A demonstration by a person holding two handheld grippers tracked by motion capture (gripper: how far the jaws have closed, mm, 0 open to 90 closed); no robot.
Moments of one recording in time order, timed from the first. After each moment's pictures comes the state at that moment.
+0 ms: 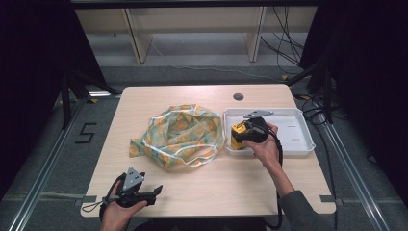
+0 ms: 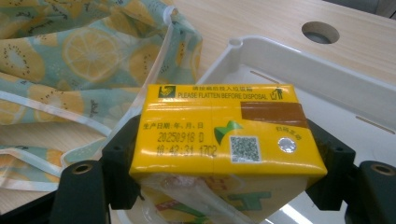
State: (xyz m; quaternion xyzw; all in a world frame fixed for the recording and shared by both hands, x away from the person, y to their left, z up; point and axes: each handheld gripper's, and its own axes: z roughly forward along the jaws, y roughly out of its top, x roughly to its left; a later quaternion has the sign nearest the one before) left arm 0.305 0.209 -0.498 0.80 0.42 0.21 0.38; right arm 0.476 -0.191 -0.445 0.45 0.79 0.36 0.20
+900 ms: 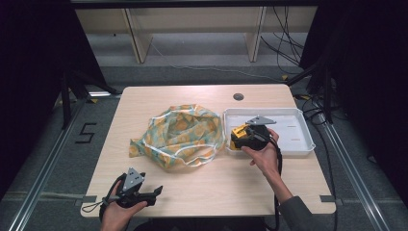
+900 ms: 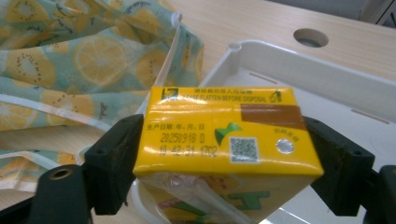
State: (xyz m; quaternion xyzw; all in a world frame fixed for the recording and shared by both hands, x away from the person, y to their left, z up) left arm 0.305 0.209 -0.497 0.80 0.41 0.21 0.39; right arm 0.456 -0.192 -0.451 0.45 0.77 0.39 0.23
